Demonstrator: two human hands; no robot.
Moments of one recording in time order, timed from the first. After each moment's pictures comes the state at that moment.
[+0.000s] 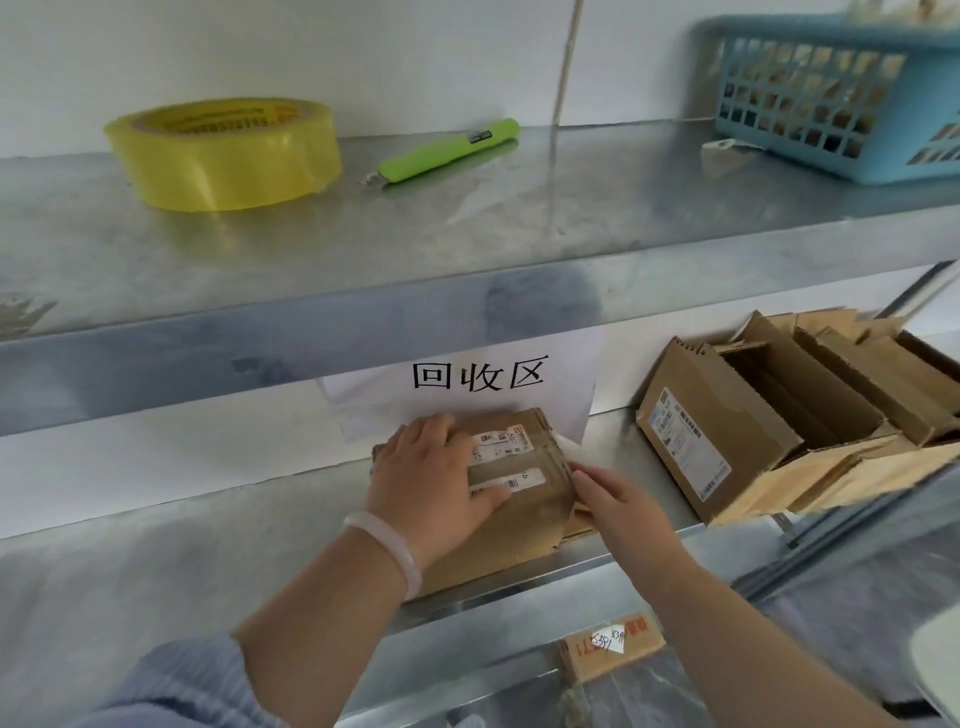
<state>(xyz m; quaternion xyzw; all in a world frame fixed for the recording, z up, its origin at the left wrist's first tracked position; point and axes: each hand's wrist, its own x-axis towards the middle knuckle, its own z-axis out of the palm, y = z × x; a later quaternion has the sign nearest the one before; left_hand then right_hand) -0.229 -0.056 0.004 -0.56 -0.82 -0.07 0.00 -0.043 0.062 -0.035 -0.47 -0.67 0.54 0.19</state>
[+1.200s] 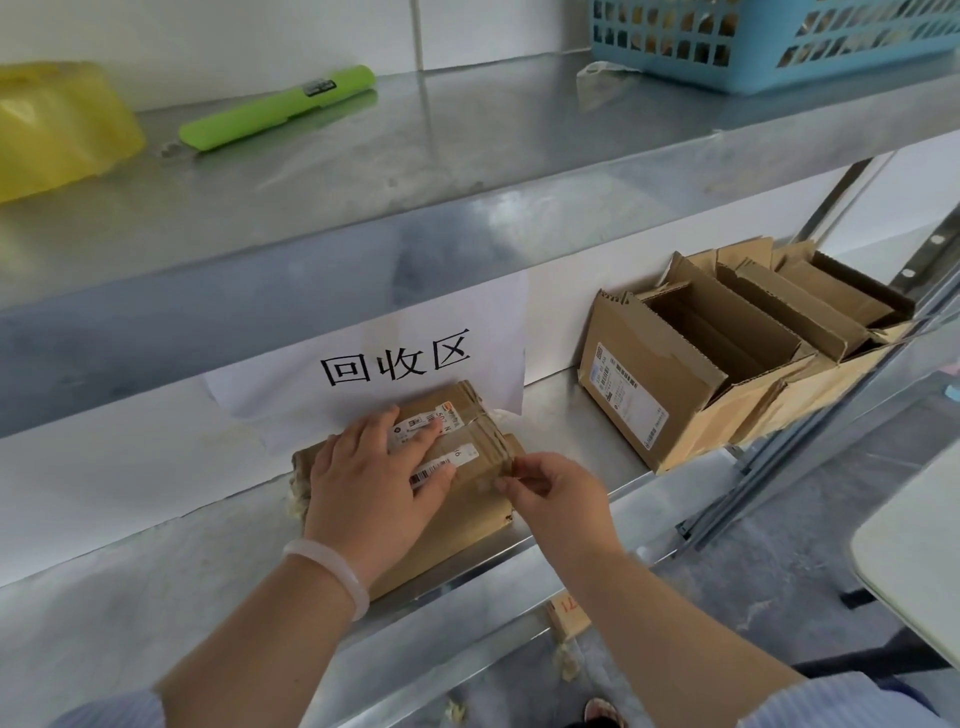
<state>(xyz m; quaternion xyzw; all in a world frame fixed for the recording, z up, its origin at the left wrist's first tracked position) -0.221 -0.046 -0.016 -0.56 -0.83 -0.05 0.02 -0.044 0.041 -0.056 -0.47 -0.67 0.50 0.29</state>
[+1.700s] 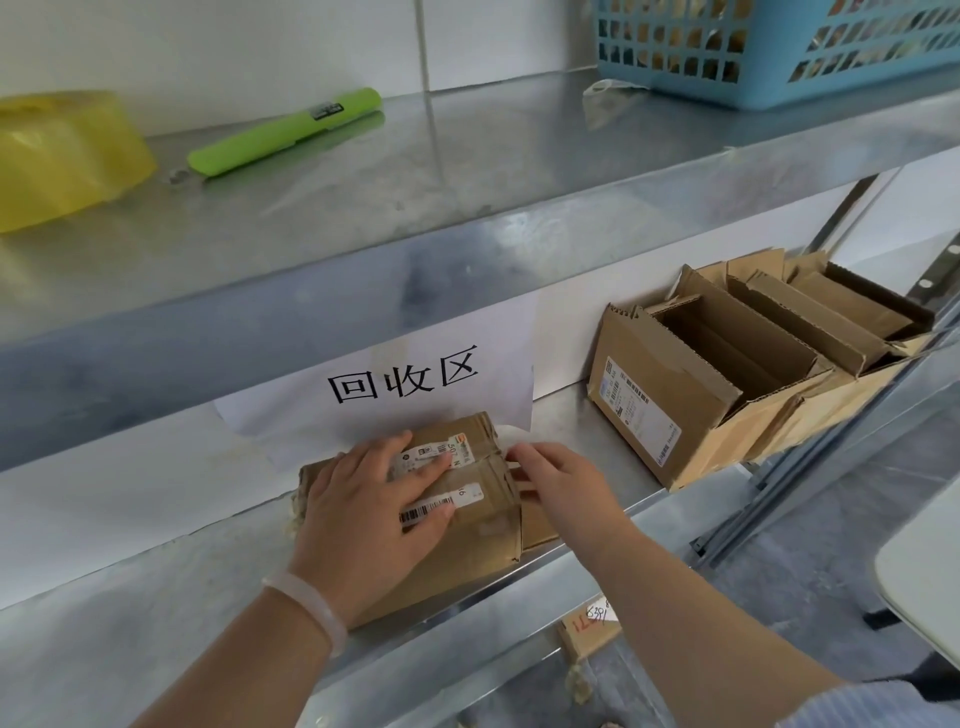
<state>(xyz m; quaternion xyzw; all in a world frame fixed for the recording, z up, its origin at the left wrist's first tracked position) -0.232 -0.060 -0.014 -0.60 -0.80 -0.08 0.01 -0.058 0.066 -0.036 -0.46 -0.62 0.59 0.23</state>
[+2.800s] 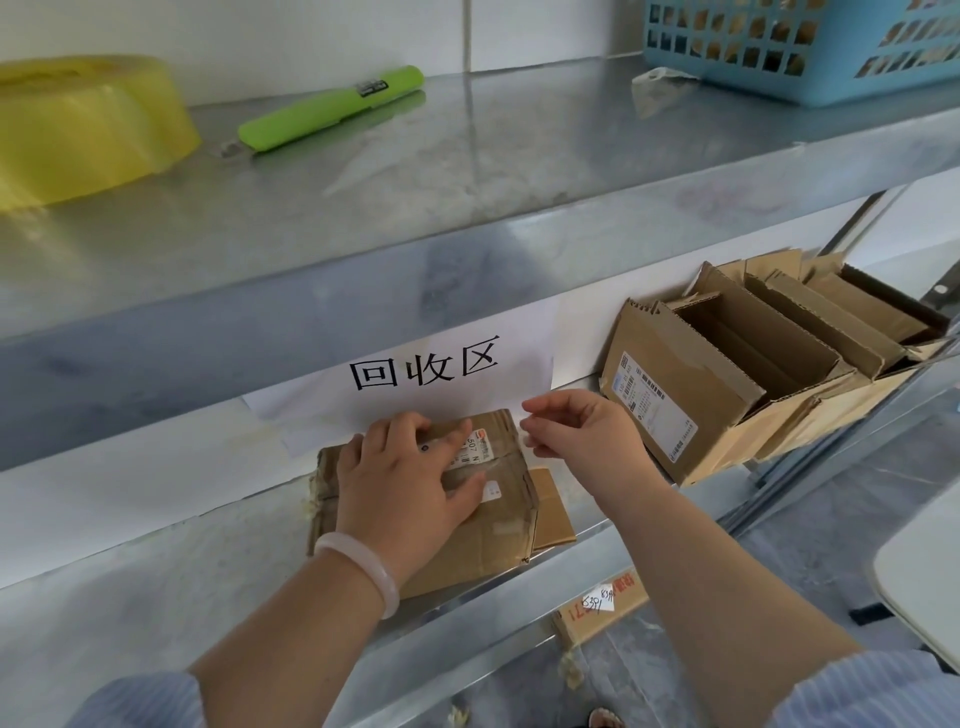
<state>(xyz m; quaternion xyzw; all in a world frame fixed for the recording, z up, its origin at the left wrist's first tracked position) -0.222 -0.042 -0.011 -0.55 -0.83 -0.08 0.03 -0.064 0.083 0.000 -0.43 -0.61 0.59 0.31</state>
